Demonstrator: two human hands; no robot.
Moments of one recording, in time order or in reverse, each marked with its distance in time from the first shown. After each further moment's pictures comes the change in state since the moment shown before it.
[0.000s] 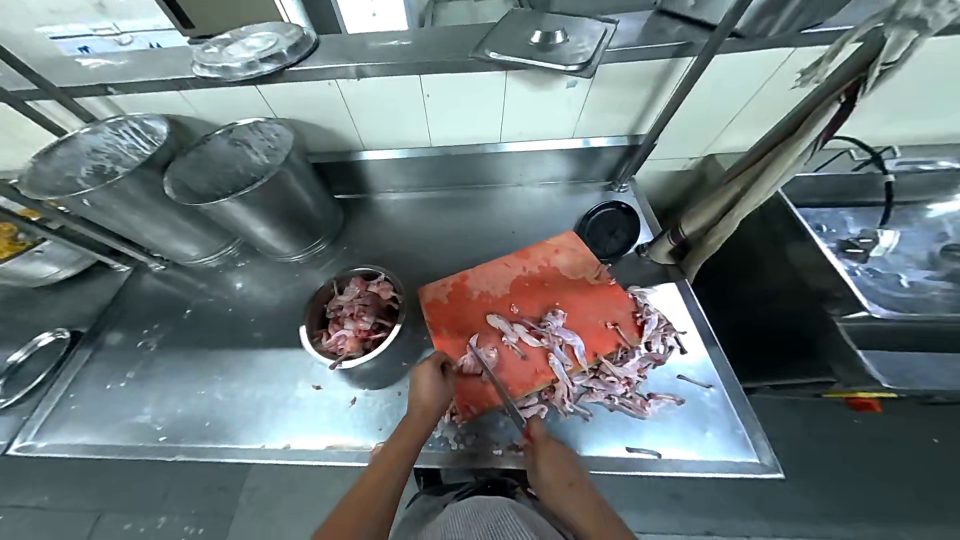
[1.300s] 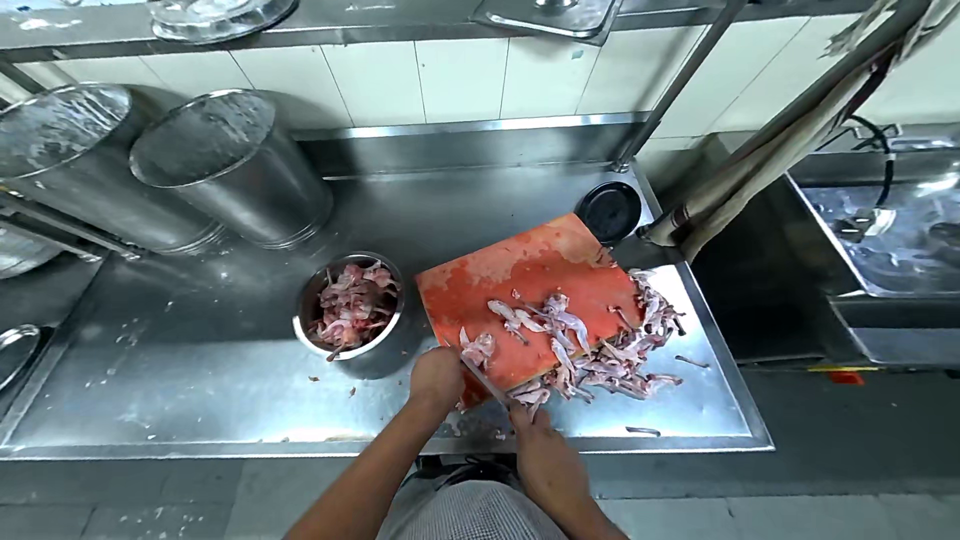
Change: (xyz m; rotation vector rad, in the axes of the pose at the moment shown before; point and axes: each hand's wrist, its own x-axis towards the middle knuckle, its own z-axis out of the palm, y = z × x) left_hand -0.011 0.040 -0.019 0.492 -0.310 -0.015; right_hand -0.012 -0.039 0.011 -0.214 0.087 0.076
